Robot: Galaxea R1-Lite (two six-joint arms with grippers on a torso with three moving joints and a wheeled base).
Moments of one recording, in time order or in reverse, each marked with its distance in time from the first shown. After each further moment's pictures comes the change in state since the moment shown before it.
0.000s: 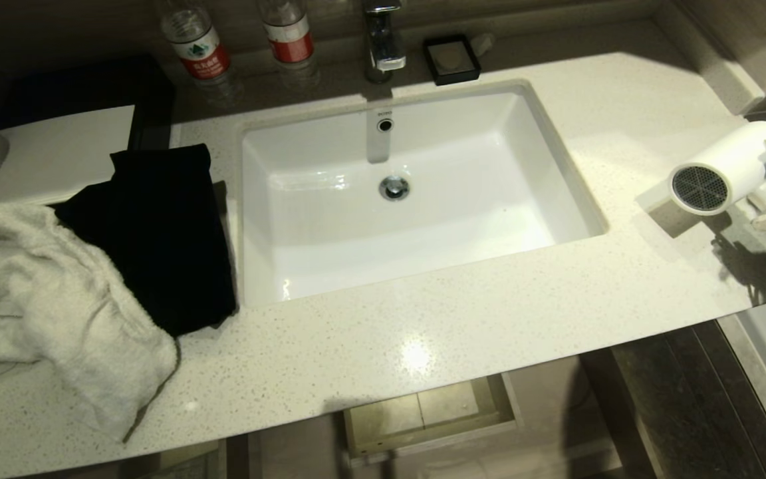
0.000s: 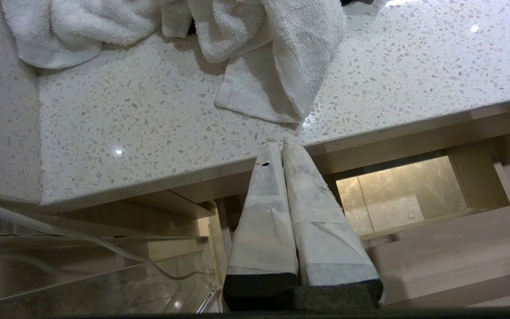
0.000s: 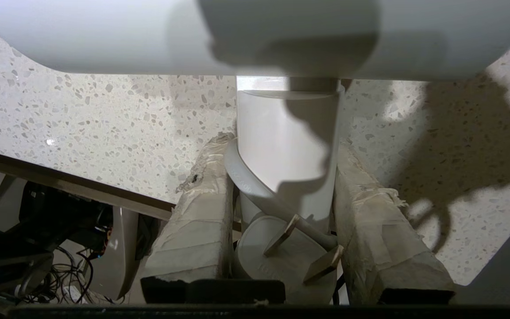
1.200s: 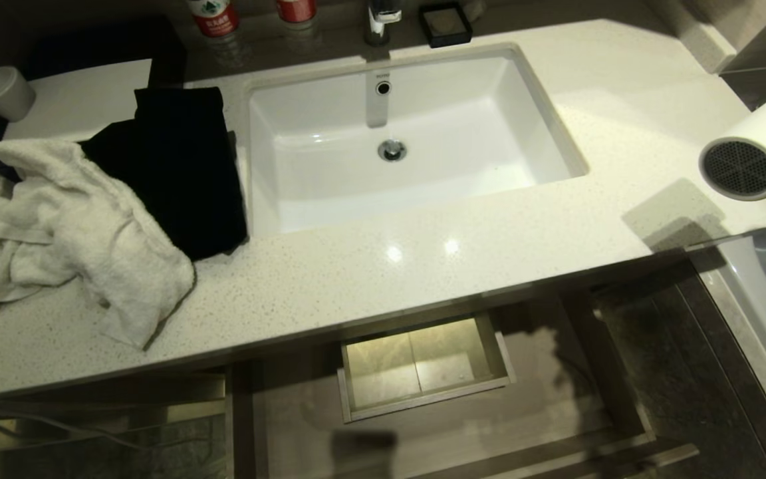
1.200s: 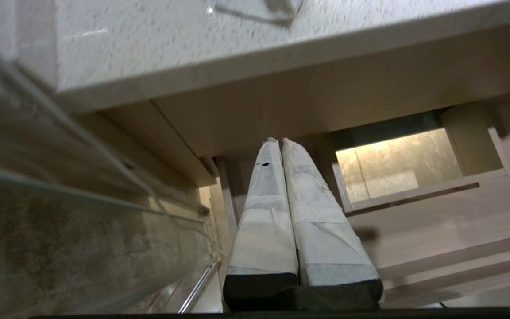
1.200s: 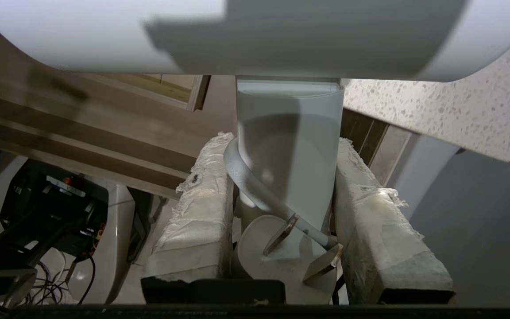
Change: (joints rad) left arm 0.001 0.000 0.000 0.000 0.000 0.000; right arm 0.019 -0.249 0.105 -0.012 -0.003 0.024
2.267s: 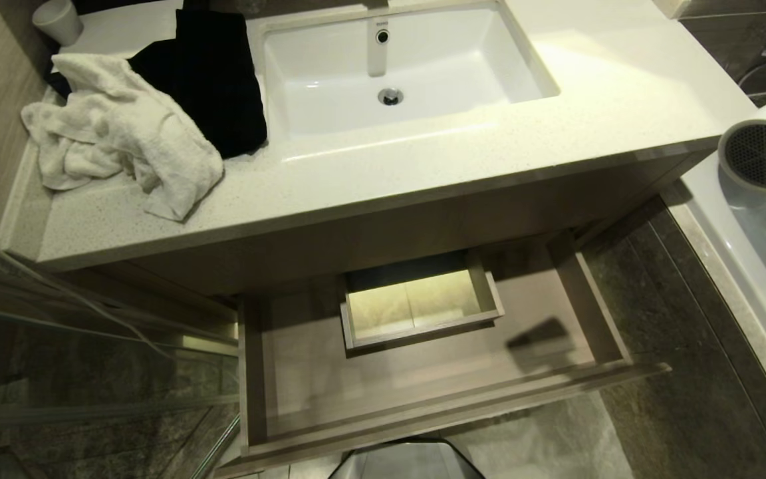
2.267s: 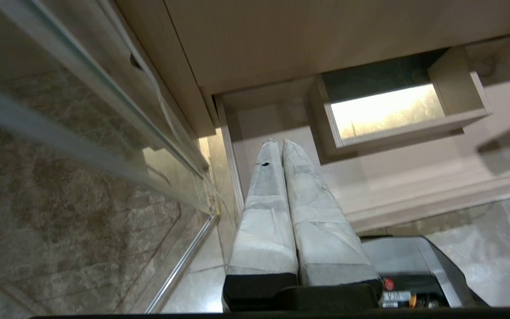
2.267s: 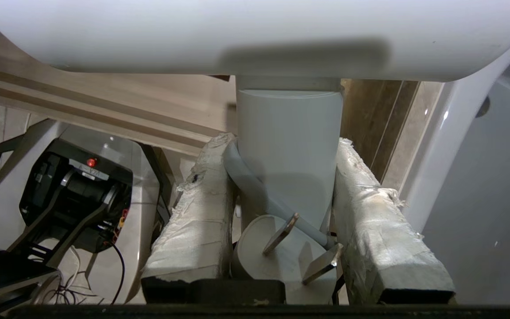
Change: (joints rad) left arm 0.000 0.000 0.000 0.000 0.000 0.000; right arm 0.024 -0.159 0.124 -0.083 -0.006 0.100
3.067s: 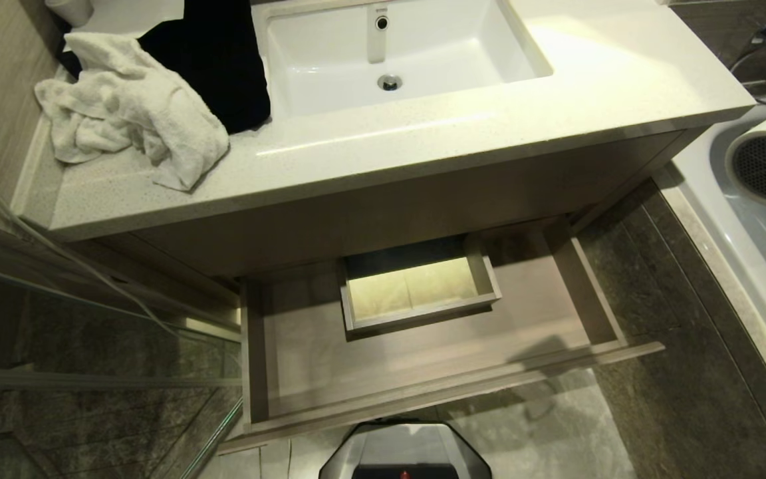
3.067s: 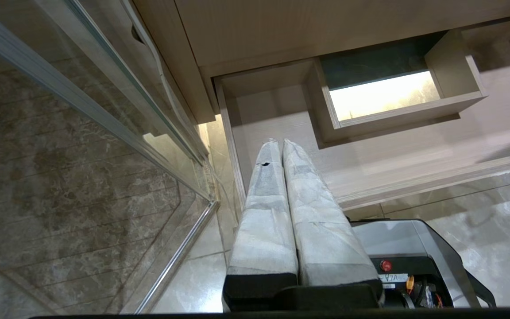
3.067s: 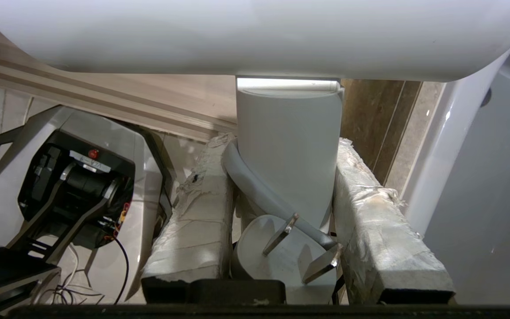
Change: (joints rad) left arm 0.000 0.000 0.000 0.000 0.000 0.000; right arm 0.009 -0.071 0.088 -0.044 -0.003 0.006
